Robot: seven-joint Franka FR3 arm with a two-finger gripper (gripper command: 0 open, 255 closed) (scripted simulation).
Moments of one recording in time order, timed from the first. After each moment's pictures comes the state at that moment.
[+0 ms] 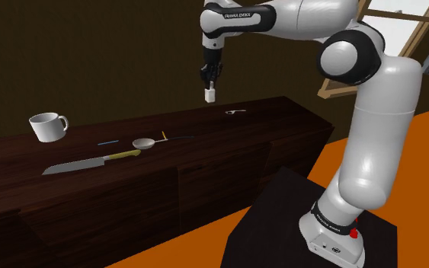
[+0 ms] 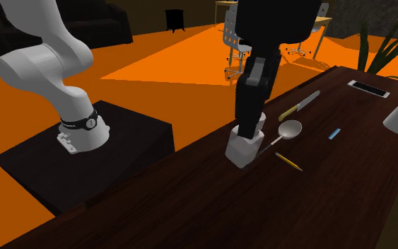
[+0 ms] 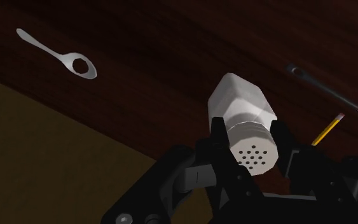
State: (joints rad) arm -0.02 0.28 -0.10 -1.44 0.01 1.73 -0.14
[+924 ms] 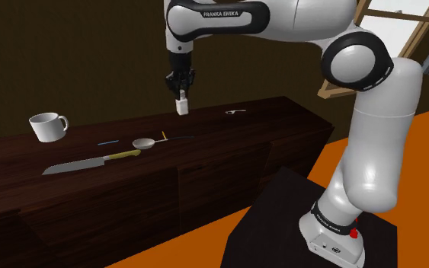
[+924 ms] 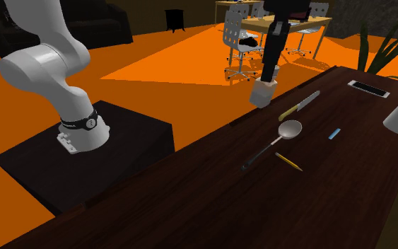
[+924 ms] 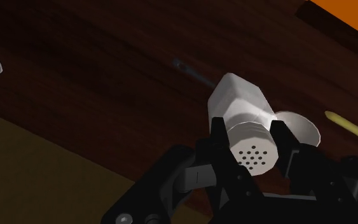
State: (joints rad) arm 0.18 0.29 0.01 -1.41 -0.02 1.70 0.16
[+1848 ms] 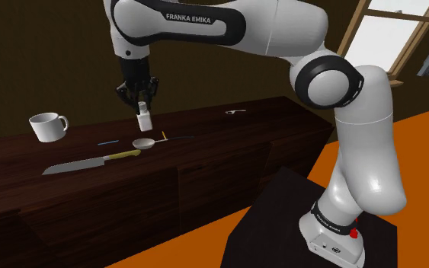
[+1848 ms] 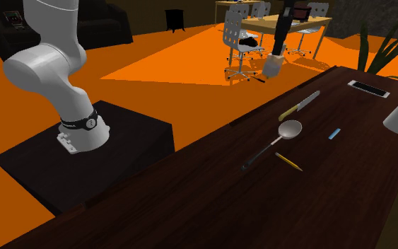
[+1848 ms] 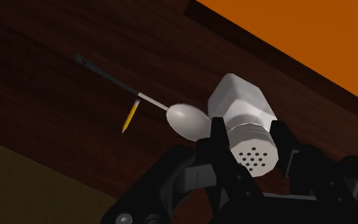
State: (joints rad) arm 0.38 0.51 0.09 -1.06 -0.06 1.56 0.43
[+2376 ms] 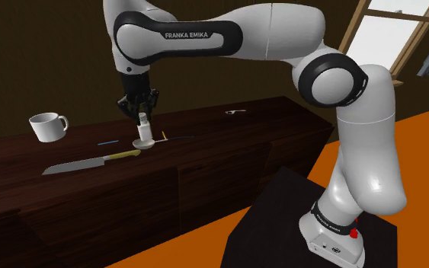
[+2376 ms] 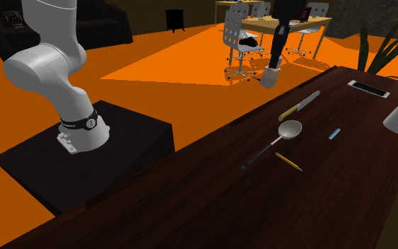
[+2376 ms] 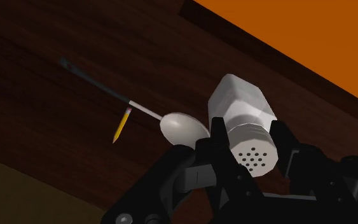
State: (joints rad) arm 0.38 0.49 0.09 -1.20 -0.06 1.67 0.44
